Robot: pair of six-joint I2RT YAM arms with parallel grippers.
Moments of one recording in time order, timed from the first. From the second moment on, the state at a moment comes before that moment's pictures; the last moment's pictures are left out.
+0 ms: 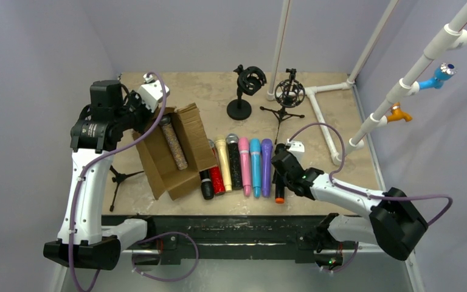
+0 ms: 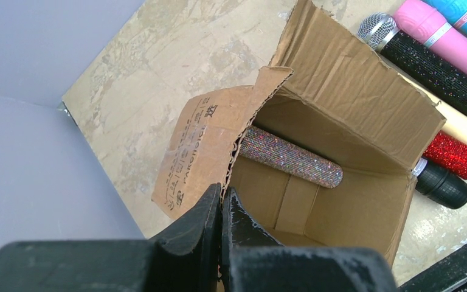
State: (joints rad) left arm -0.05 1.13 1.47 -0.95 0.31 0.61; right arm 0.75 1.16 0.52 -0.30 0.46 0.77
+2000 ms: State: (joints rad) left arm -0.05 1.11 1.49 -1.06 0.25 0.58; right arm 1.26 2.14 1.81 -0.21 0.49 0.34
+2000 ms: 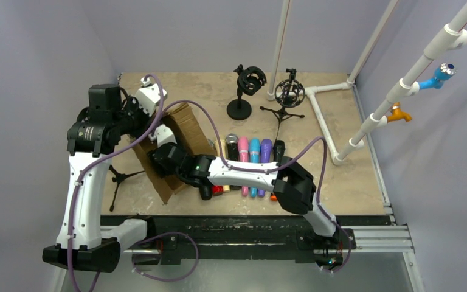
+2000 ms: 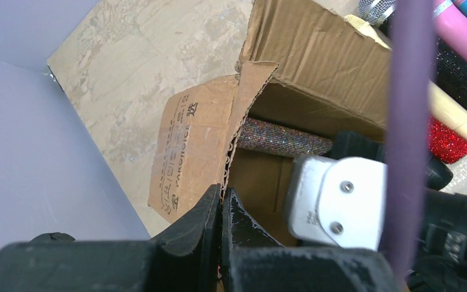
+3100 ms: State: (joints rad) left arm -0.05 1.13 1.49 -1.06 0.29 0.59; right arm 1.18 2.34 1.89 -0.08 0.38 0.31
